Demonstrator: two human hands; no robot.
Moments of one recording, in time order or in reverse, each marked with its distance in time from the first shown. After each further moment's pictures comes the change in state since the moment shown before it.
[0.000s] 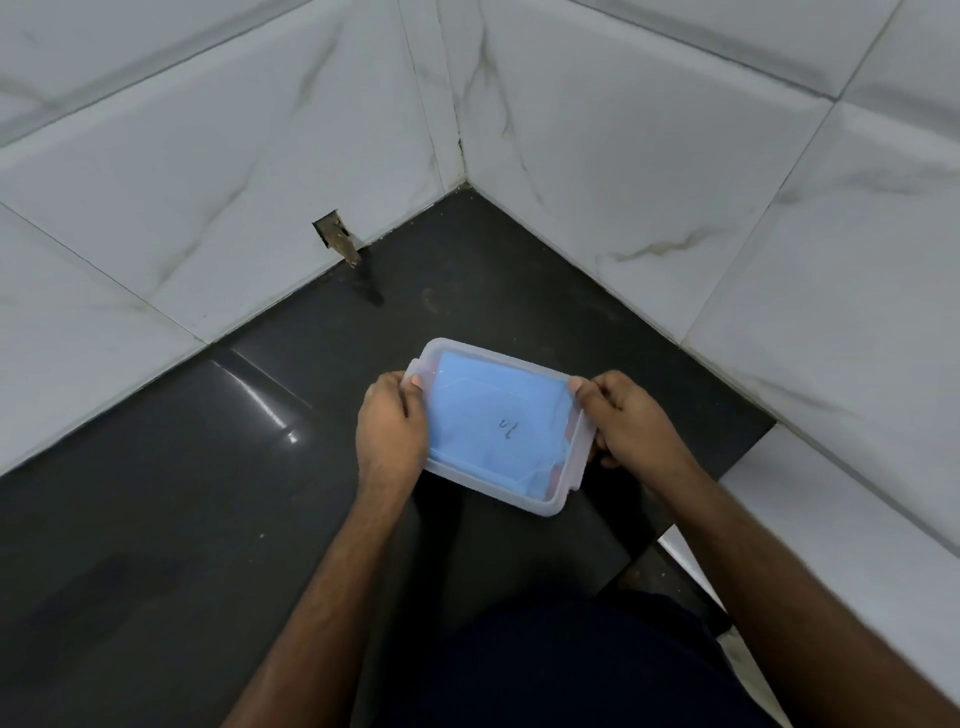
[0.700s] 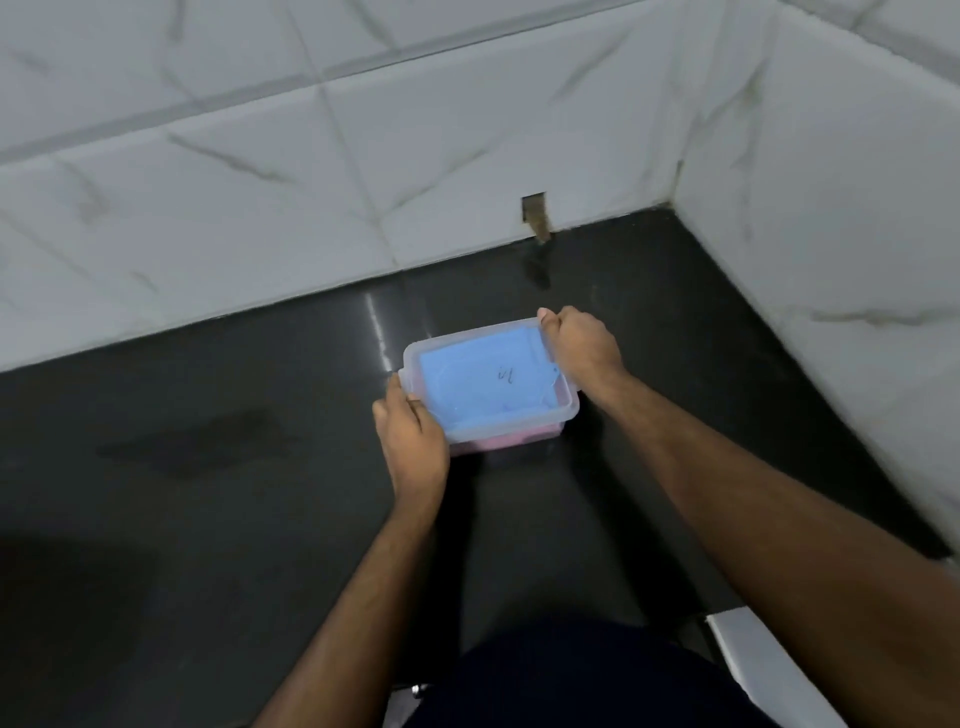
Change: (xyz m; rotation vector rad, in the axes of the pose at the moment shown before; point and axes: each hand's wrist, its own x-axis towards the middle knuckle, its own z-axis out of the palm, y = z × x) left_hand -0.074 -0.076 -0.066 -0.161 0.532 -0.315; right_hand 0.066 -0.135 0.157 -0.488 -0.127 -0.473
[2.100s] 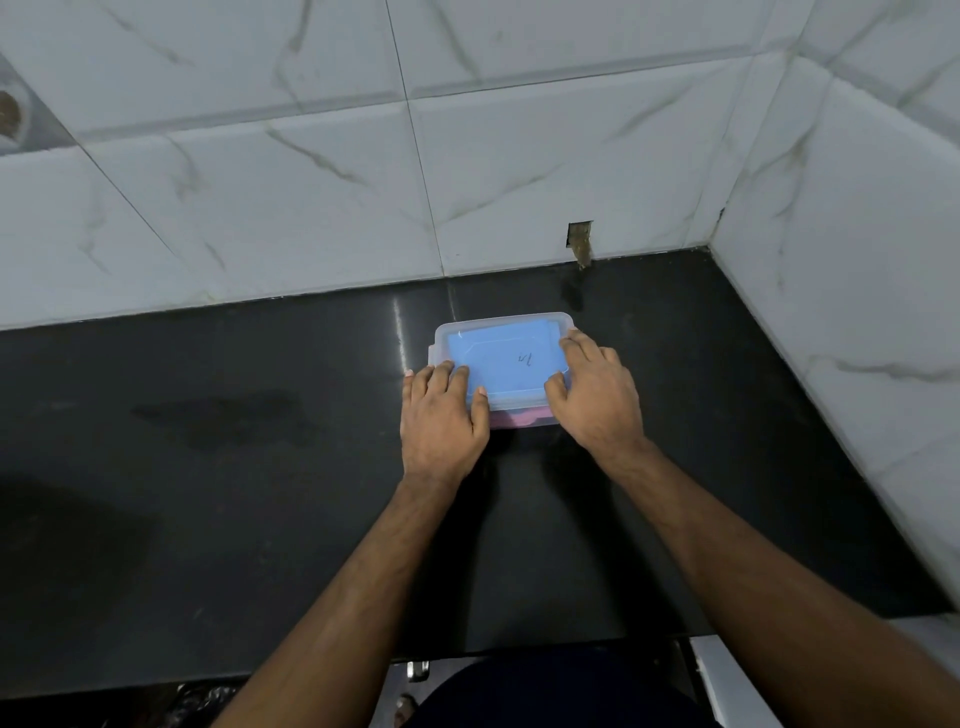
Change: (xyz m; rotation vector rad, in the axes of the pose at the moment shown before) left_hand 0.004 0.000 -0.017 0.574 -0.083 0.427; right_hand -0.063 -0.002 0.009 -0.283 0.146 -0.361
